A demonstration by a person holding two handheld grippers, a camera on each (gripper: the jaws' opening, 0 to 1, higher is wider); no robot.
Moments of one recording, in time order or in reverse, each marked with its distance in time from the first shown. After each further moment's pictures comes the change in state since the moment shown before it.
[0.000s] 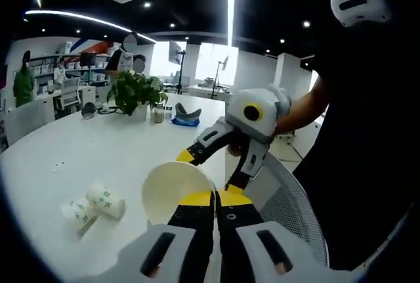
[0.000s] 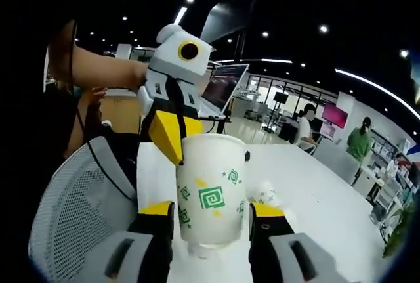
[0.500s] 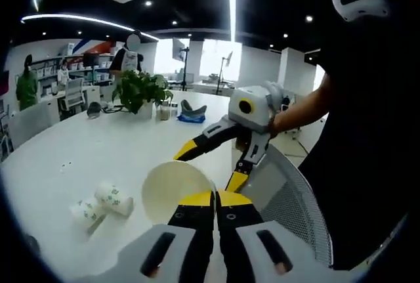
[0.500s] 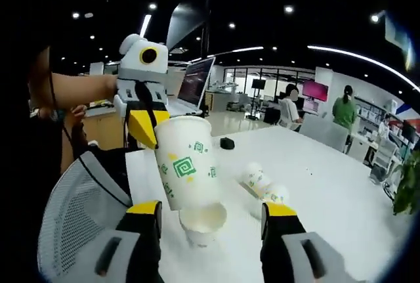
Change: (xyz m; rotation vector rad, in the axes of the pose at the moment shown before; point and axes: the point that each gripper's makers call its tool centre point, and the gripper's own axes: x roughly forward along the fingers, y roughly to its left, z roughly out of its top) left arm -0.005 0.010 -0.003 0.023 0.038 0.046; right arm -0.019 -0.025 -0.027 0.197 0.018 -0.090
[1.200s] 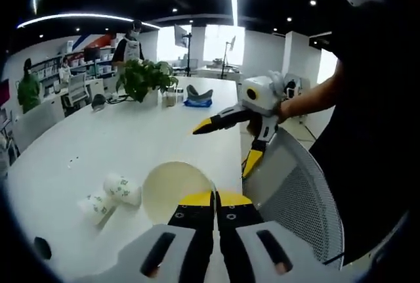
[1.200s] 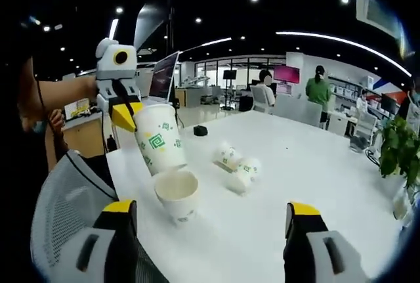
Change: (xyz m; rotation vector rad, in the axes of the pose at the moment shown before) left arm 0.002 0.016 -0.018 0.034 0.109 0.045; right arm -0.029 -0.027 -0.041 0.114 0.033 -0.144
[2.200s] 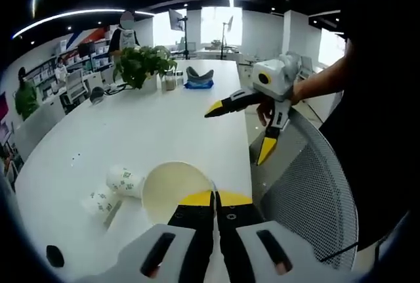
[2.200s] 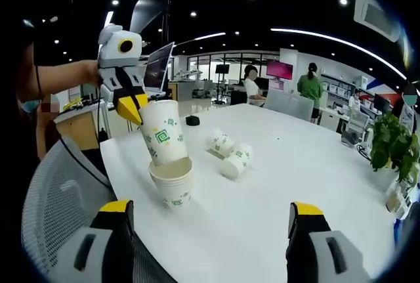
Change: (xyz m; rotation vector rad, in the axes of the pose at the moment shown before) left arm 0.019 0.006 -0.018 0.066 0.135 0.014; right arm -0.009 -0.001 -0.024 -0.007 0.039 -0.051
